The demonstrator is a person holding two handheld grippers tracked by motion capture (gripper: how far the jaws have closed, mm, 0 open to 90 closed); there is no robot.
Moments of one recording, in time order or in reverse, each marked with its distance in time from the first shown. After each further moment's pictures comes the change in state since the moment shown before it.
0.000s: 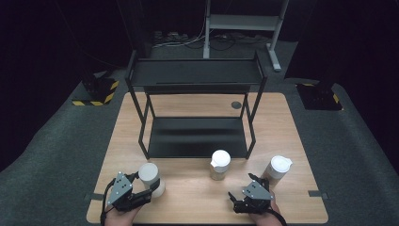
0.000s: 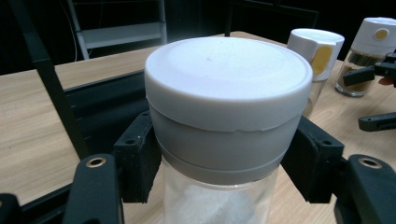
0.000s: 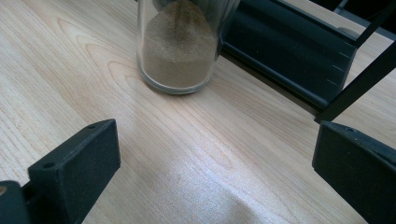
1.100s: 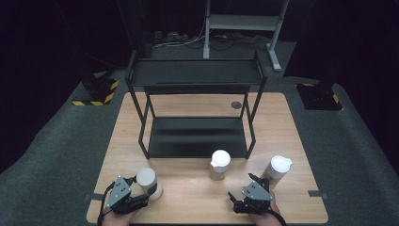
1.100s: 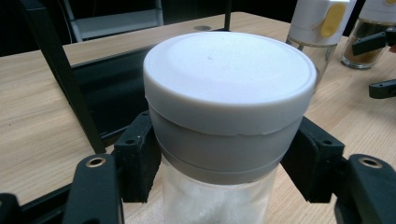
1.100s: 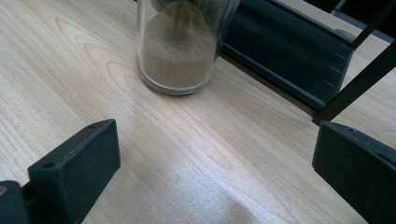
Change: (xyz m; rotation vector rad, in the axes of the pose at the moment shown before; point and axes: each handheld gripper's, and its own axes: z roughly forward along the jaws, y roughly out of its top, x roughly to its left) left arm 0.012 -0.027 -0.004 0.050 -0.015 0.027; right arm 0.001 0.000 0.000 -0.005 -0.011 -0.008
